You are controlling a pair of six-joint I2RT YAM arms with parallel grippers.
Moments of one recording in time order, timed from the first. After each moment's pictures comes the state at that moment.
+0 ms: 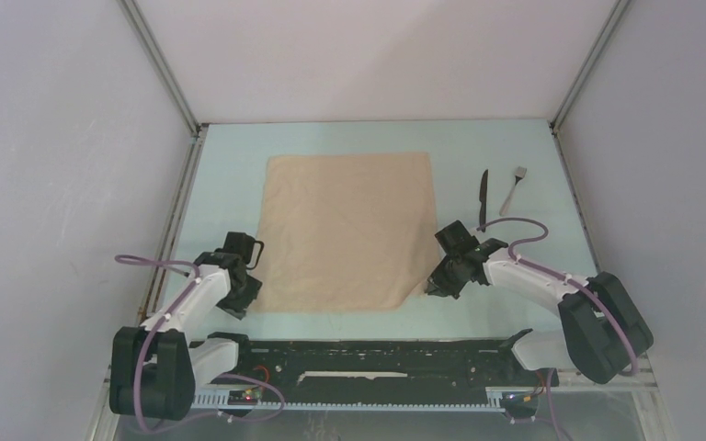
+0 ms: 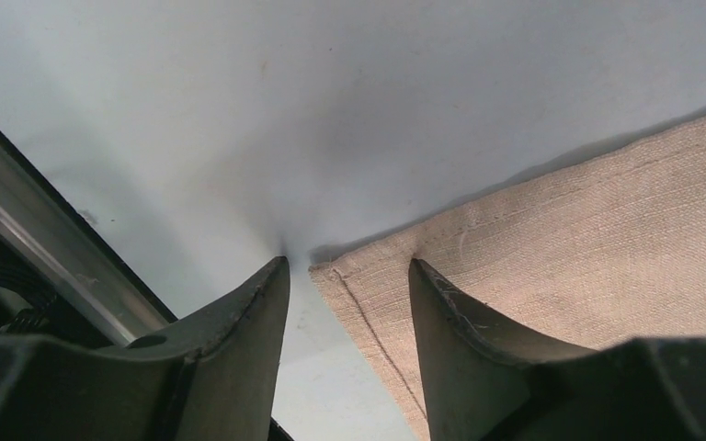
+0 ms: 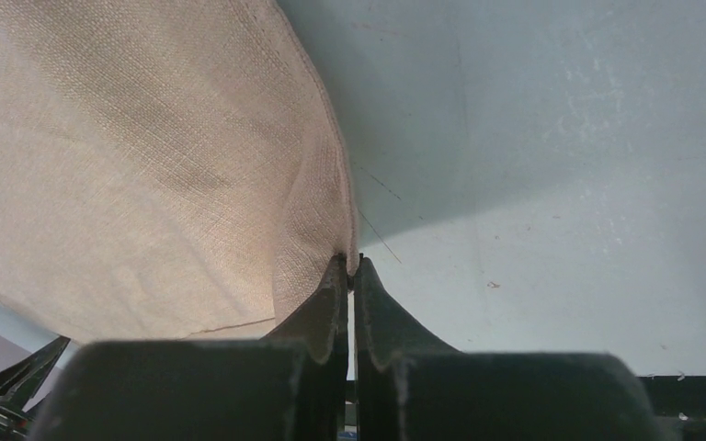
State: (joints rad) left arm -0.09 1.10 0.52 -0.88 -0.33 -1.23; right arm 0.56 1.33 0.64 -0.55 -0.04 1.24
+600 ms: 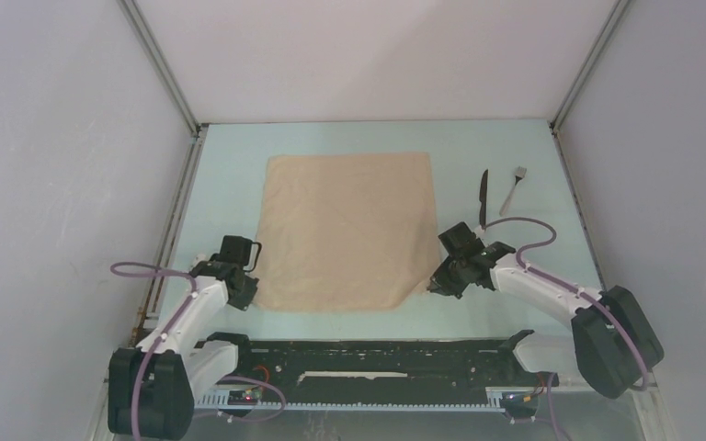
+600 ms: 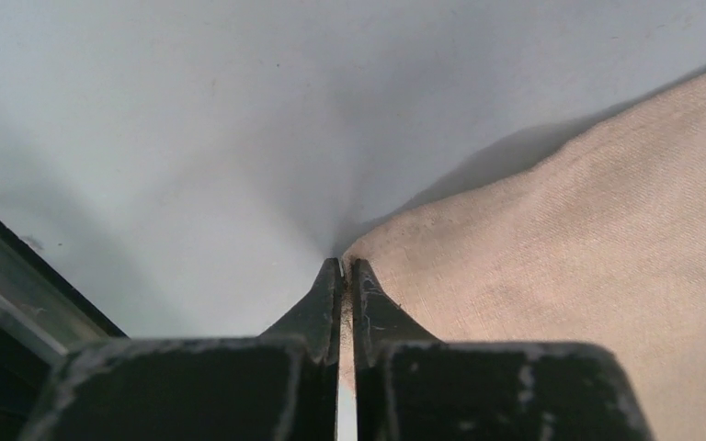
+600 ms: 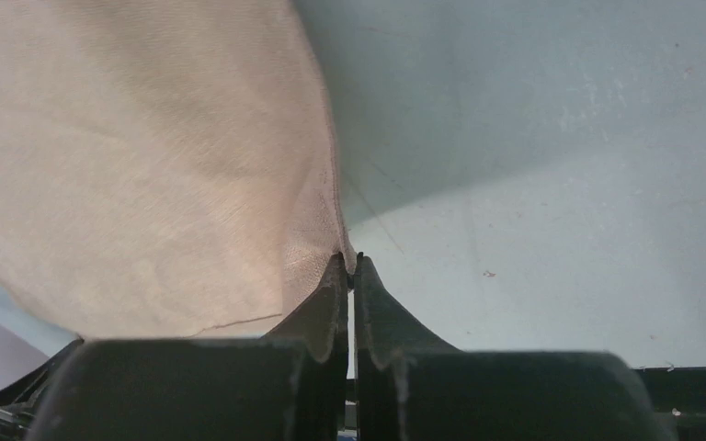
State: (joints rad) left arm -0.09 1.00 0.47 -0.78 -0.33 -1.23; right arm 0.57 1.26 0.63 -0.57 0.00 1.26
